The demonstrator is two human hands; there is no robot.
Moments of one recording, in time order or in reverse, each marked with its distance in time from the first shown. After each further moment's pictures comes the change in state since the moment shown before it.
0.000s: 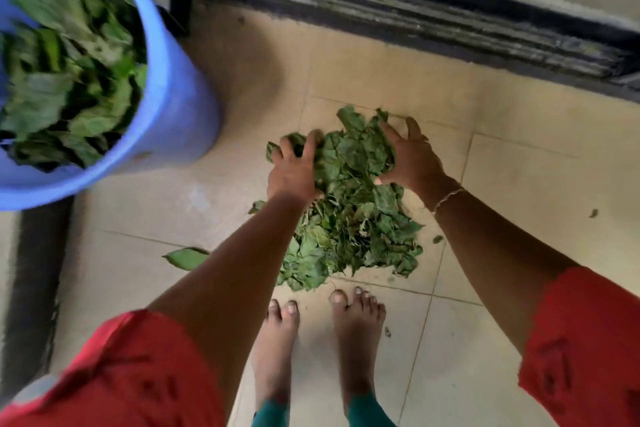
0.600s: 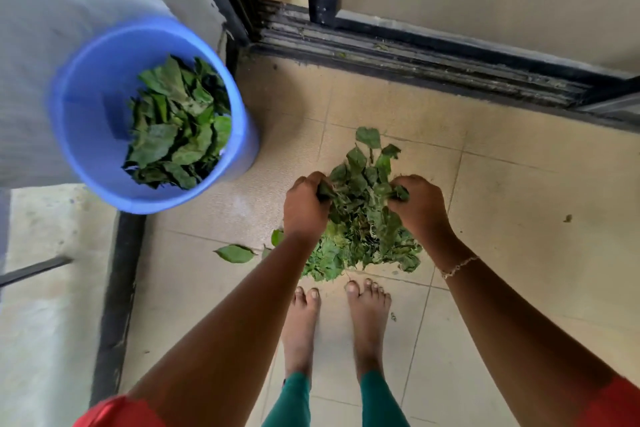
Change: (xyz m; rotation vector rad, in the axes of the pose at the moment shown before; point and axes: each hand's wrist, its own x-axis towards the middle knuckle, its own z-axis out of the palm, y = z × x) left_hand -0.094 0.003 -0.060 -0.675 0.225 -0.012; right_hand -0.124 -0.043 -0.041 0.364 0.253 -0.035
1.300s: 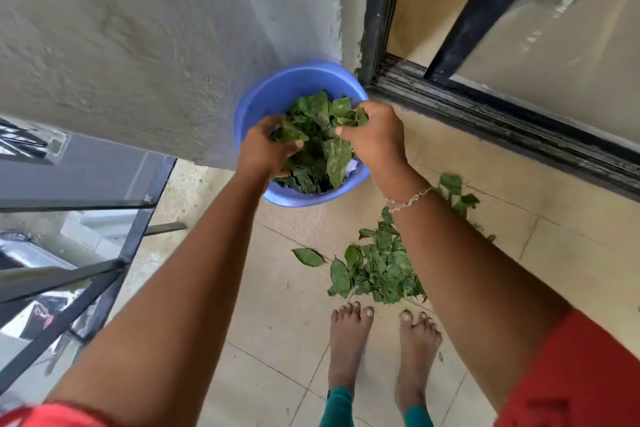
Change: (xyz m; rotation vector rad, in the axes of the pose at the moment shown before) left_hand 0.012 -0.022 -0.250 -0.423 0.218 -0.237; right_hand 0.006 -0.282 0.005 0.313 -0.052 -0.182
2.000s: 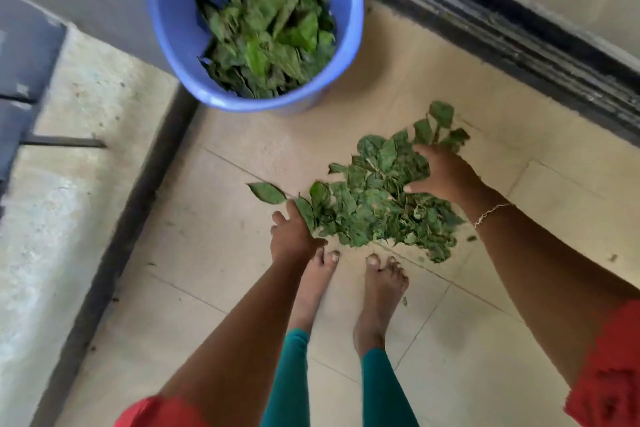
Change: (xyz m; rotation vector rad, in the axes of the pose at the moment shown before) left_hand -0.095 -0.217 0.156 0.646 -0.227 -0.345; right_hand -0.022 0.247 -0.043 -0.731 -0.459 0.152
